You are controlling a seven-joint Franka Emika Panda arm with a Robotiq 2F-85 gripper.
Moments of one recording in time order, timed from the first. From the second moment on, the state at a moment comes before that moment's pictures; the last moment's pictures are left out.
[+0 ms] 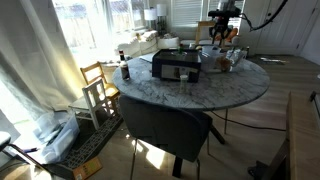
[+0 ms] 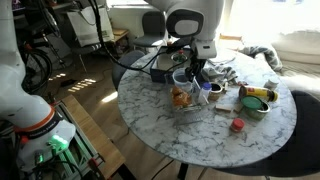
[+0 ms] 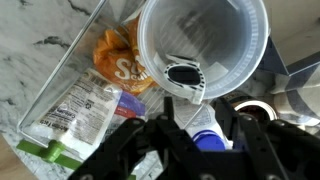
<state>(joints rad) -0.33 0.47 -0.29 -1.70 0.29 2.14 0.82</state>
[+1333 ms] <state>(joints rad) -0.34 0.51 -0.27 -1.62 0.31 2.05 0.80</state>
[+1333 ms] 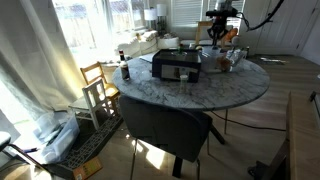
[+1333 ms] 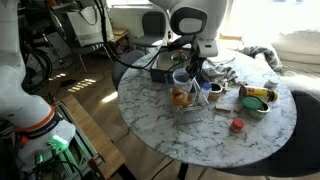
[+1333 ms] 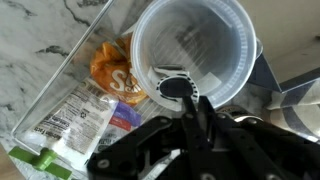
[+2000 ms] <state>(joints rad) -0.39 0.44 -0.29 -1.57 0.34 1.90 0.80</state>
